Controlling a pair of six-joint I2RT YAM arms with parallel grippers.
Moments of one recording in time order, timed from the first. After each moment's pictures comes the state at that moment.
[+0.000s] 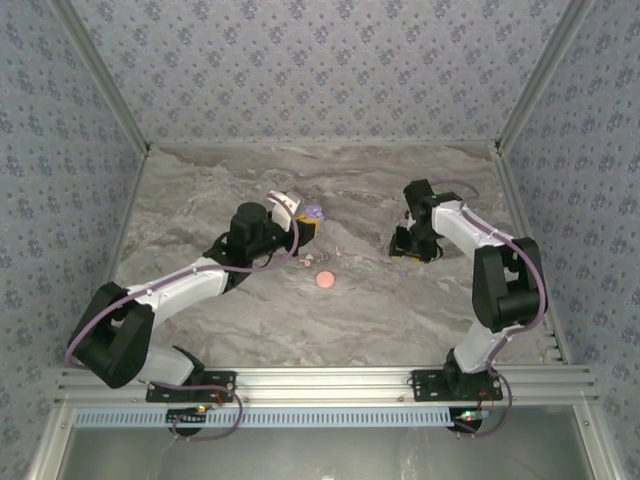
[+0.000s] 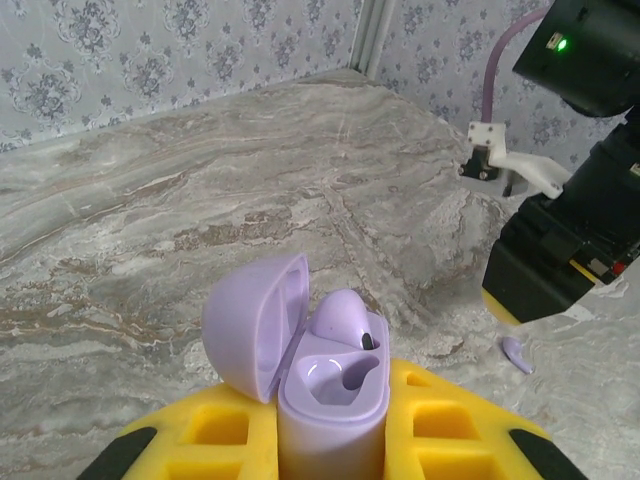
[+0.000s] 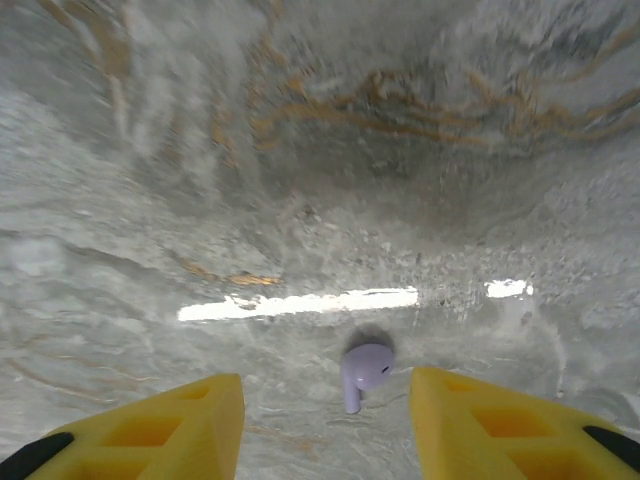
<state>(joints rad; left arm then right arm) -0.62 1.39 0.75 0.34 0.27 -0.13 0.24 1.71 1.16 -0.90 -0.11 0.39</state>
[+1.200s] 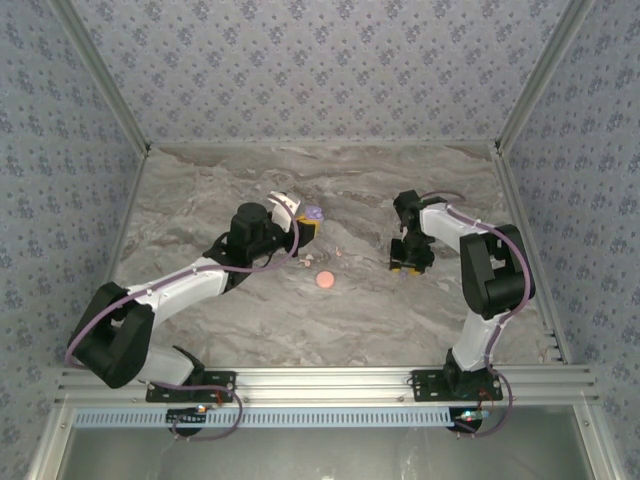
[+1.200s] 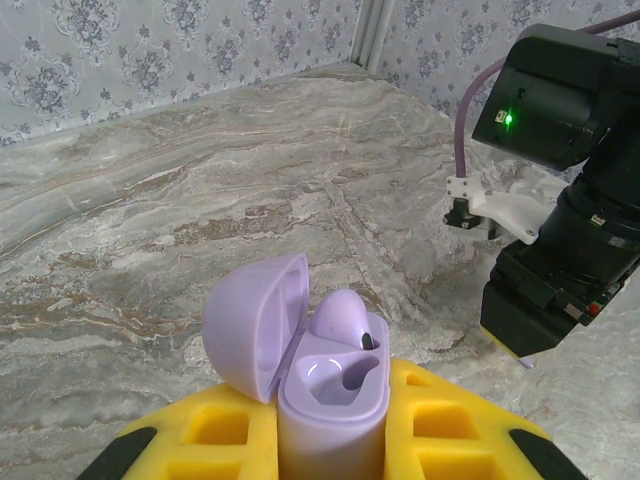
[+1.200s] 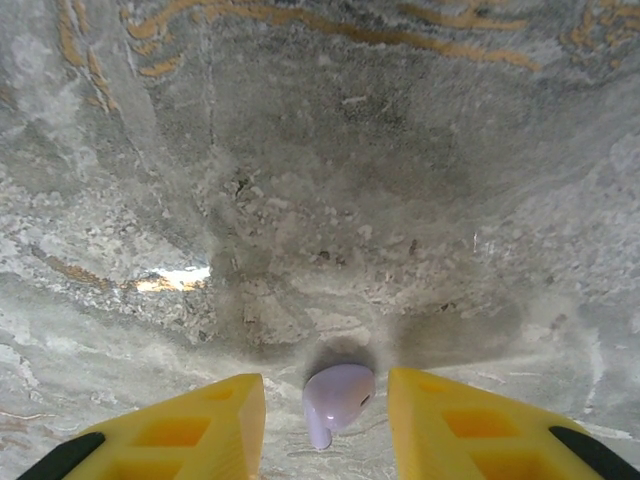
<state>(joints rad) -0.62 1.39 0.75 0.33 0.27 -0.13 0.27 1.81 1.15 -0.92 -0.06 0.40</state>
